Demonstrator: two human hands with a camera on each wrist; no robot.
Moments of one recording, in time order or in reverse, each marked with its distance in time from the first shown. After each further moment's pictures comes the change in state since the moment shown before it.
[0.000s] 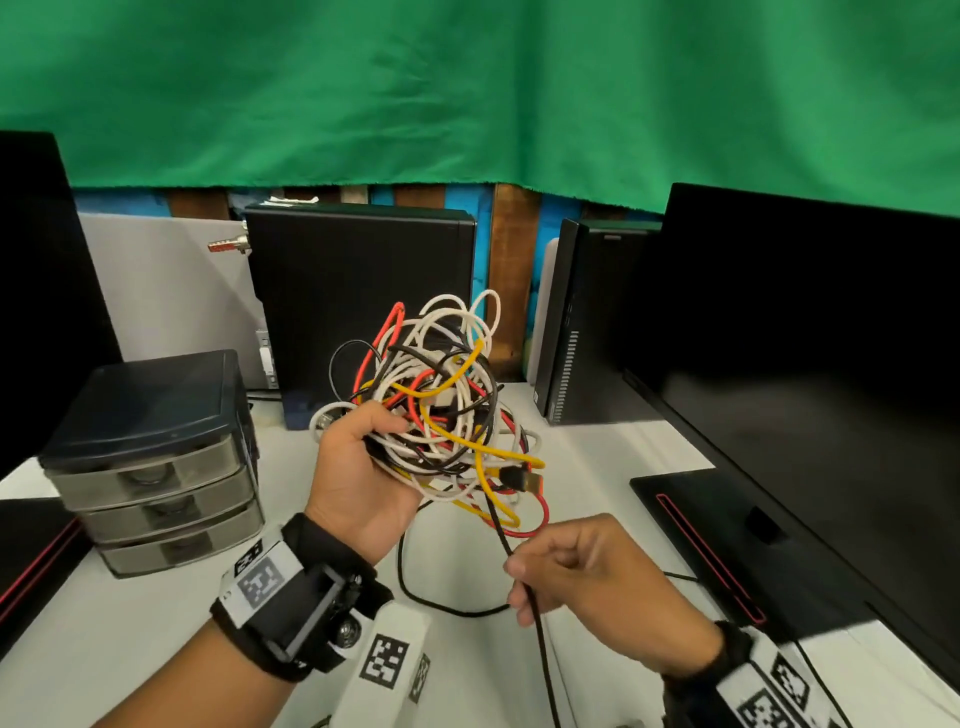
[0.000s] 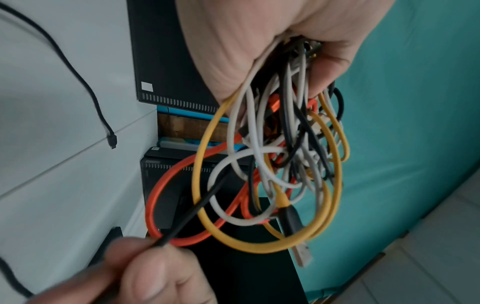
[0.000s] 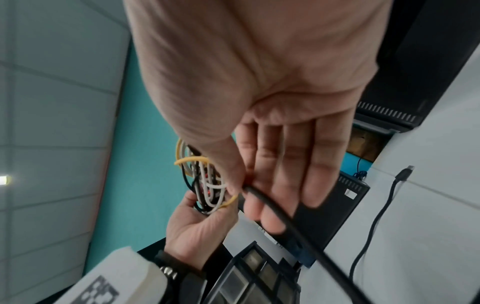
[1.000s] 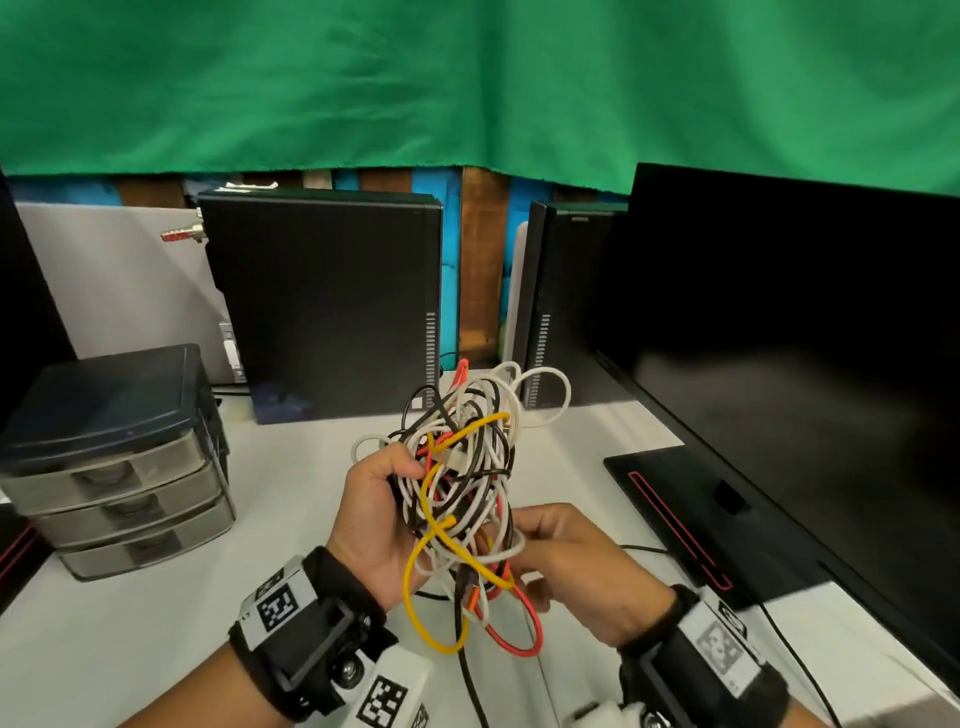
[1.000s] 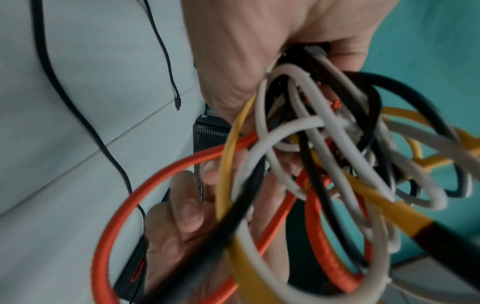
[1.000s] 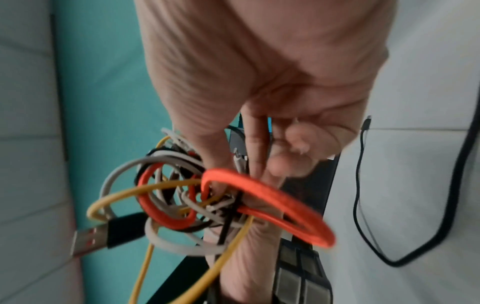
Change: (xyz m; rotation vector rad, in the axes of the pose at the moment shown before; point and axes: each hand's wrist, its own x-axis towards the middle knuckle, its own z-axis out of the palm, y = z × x) left_hand -0.014 -0.047 -0.005 -0.131 -0.060 -0.365; right_hand 0.011 0.018 -0.002 0.133 -0.059 0.107
